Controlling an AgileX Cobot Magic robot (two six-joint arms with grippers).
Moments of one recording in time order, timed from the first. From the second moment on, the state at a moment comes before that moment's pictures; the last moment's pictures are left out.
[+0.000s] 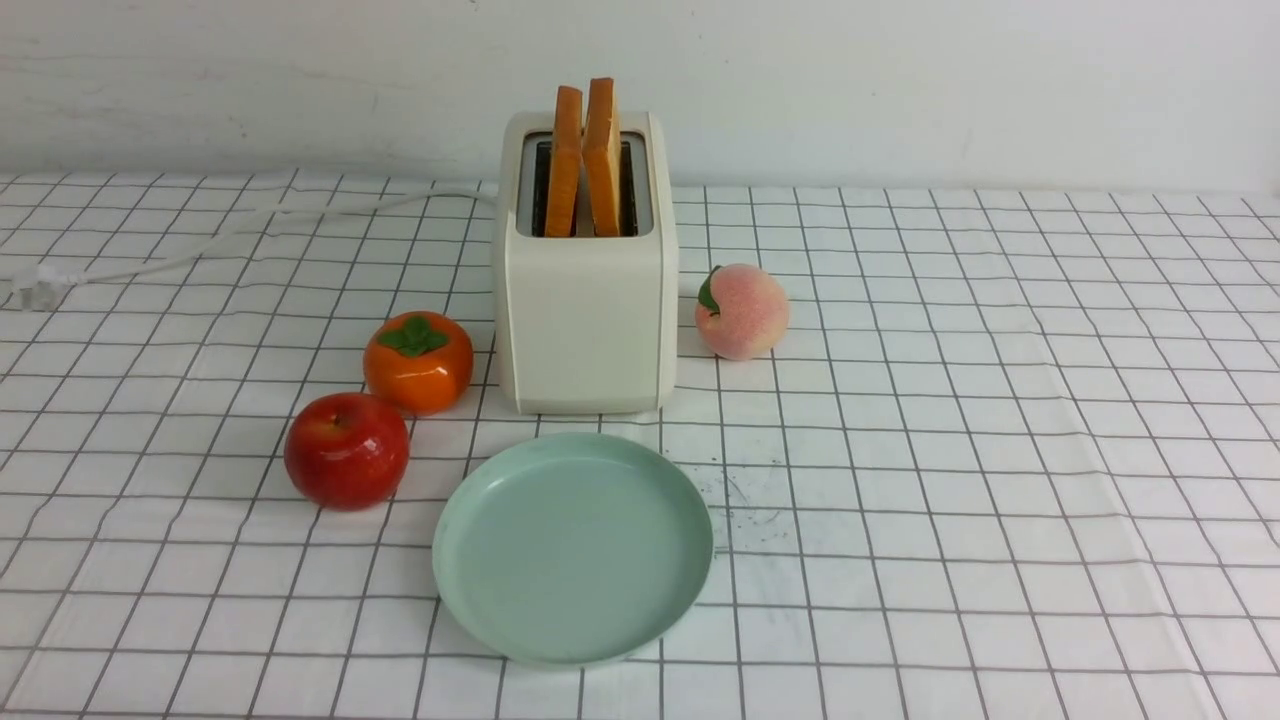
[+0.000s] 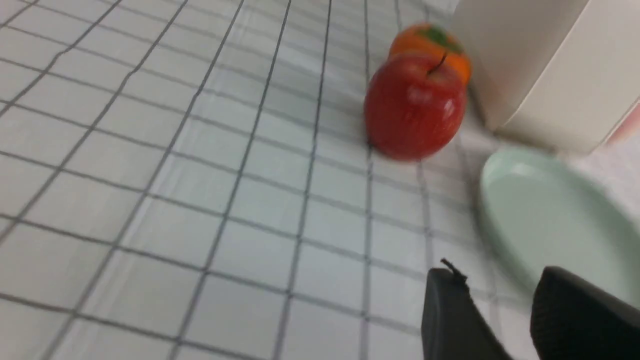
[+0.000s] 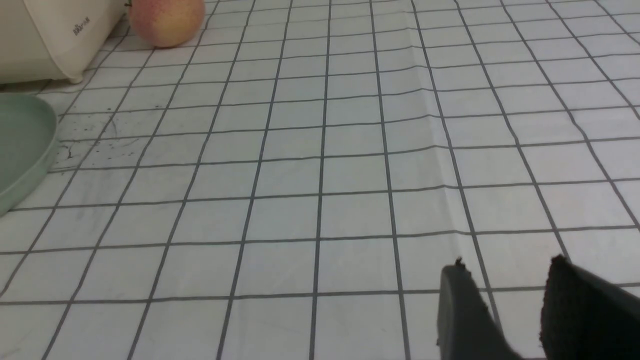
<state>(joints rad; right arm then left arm) -0.02 -0.01 0.02 0.17 0.40 -0.02 -0.02 -0.01 0.03 -0.28 0.25 -0.24</state>
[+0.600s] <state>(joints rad) -0.02 -0.01 0.02 0.17 0.40 -0.02 -0.02 0.12 -0.21 -0.69 0.25 -0.33</state>
